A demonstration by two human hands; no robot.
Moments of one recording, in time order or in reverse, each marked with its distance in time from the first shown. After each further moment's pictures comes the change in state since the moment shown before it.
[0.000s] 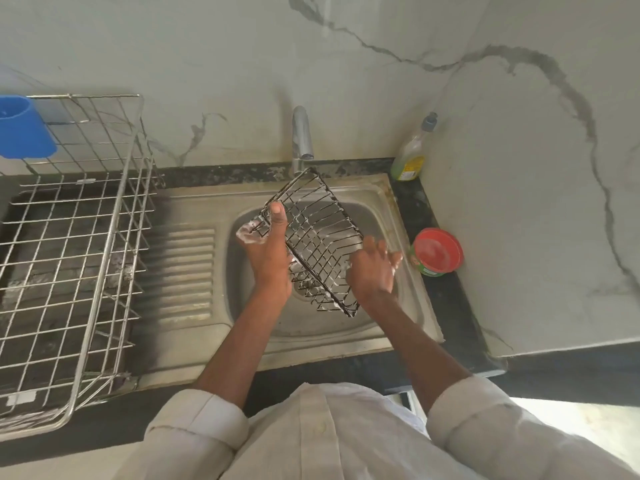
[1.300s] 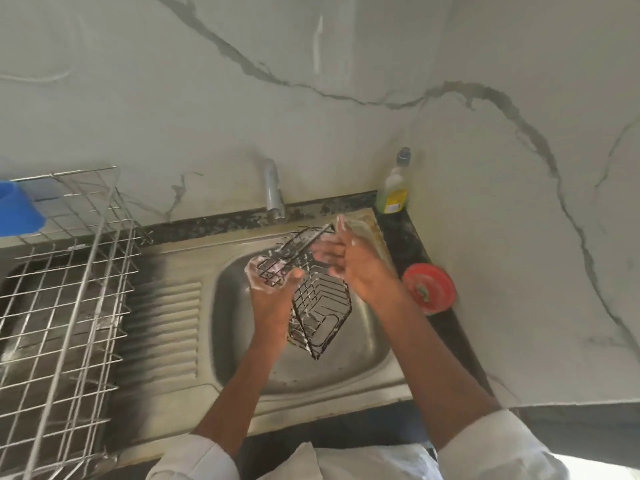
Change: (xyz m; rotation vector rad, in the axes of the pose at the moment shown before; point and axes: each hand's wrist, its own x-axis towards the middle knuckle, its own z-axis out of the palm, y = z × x) left_hand 0.016 -0.033 0.038 0.313 -0.158 0.195; right_hand 0.072 0.014 -0.090 1.578 -0.404 0.241
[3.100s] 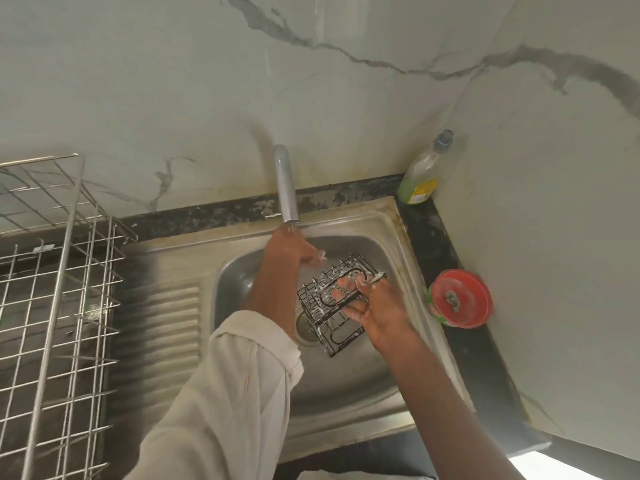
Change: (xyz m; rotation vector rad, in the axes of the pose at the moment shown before) left_hand 0.174 0.023 0.054 0.578 -0.188 -0.591; right_hand 0.033 0.058 0.015 0.332 0.288 0.289
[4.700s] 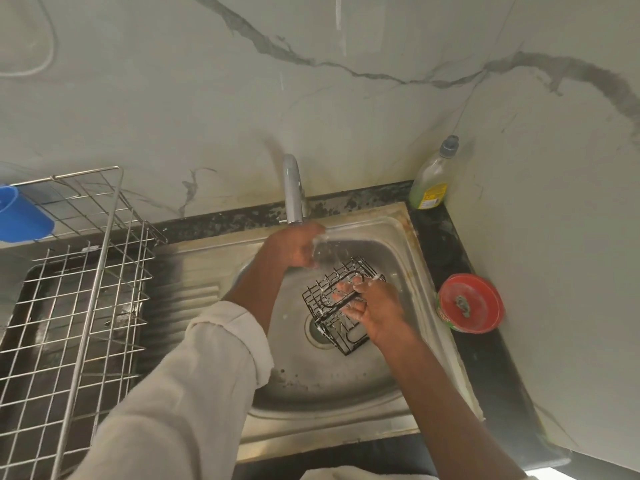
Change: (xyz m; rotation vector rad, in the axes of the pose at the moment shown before) left_hand -0.017 0.017 -0.023 -0.168 -0.272 -0.069; right_hand 0.009 0.002 0.001 -0.096 -0.027 0.041
